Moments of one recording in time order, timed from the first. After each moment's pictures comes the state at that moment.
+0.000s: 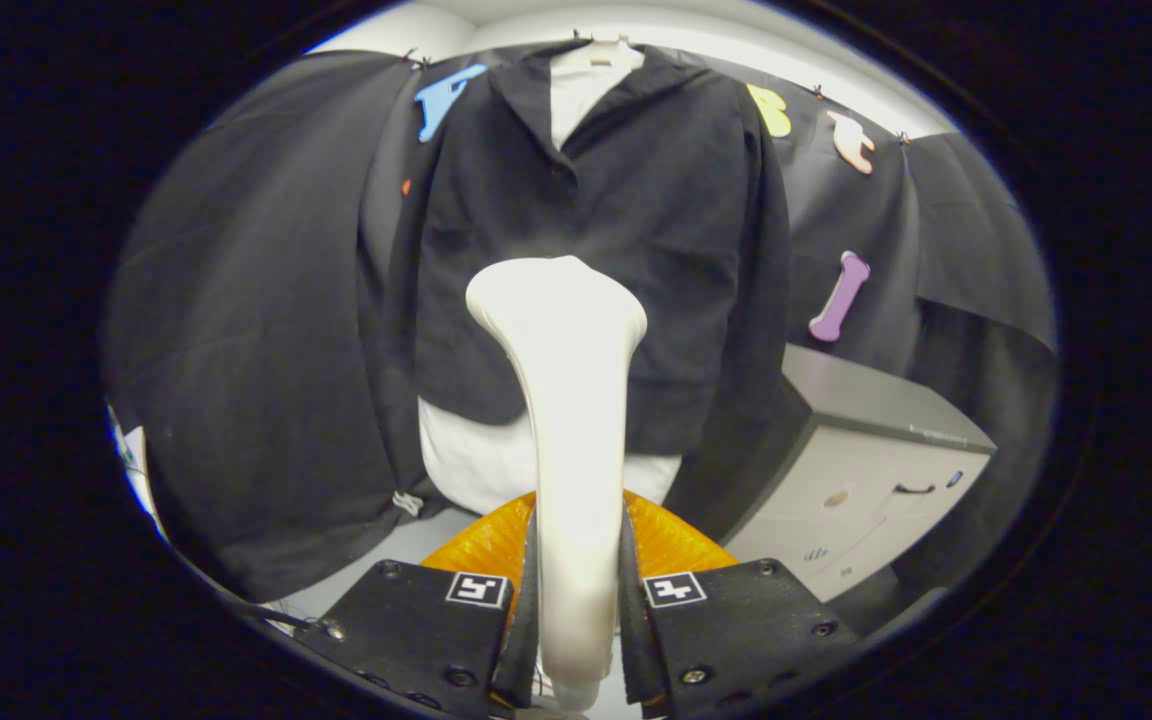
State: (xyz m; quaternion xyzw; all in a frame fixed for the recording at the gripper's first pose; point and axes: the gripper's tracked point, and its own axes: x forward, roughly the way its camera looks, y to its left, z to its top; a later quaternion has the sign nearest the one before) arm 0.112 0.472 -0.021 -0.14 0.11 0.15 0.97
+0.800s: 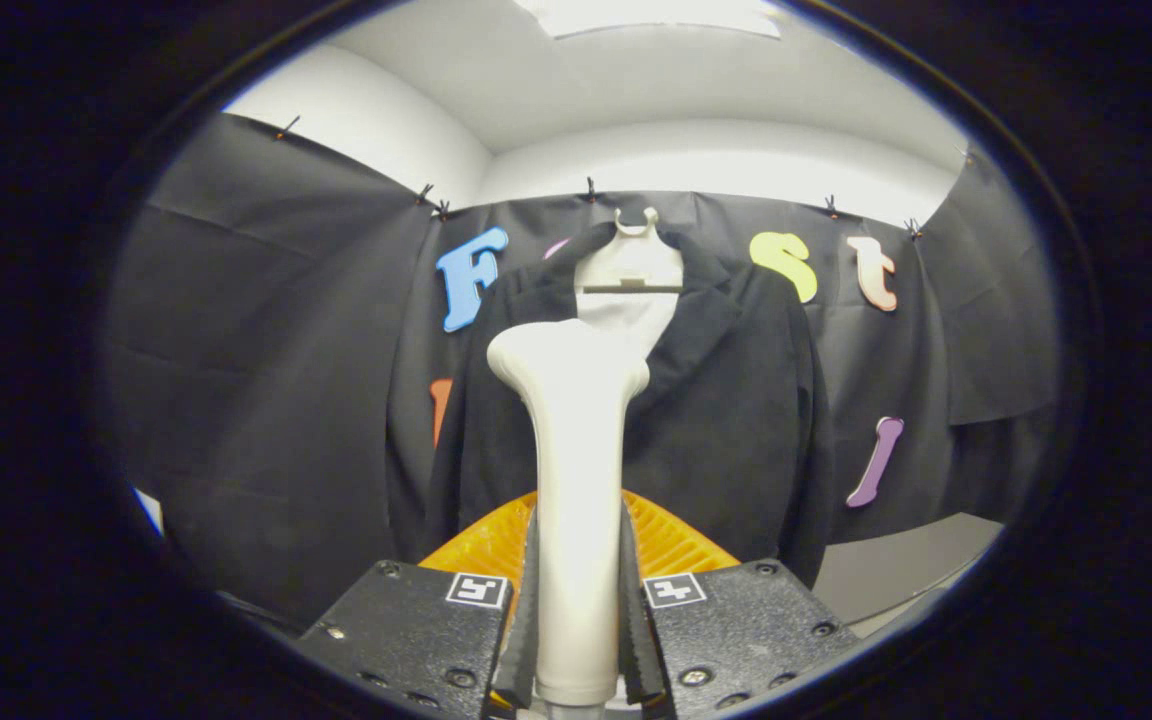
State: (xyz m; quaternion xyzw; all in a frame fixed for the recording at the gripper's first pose) arm 0.136 0.577 0.197 -0.07 -0.14 0.23 0.96
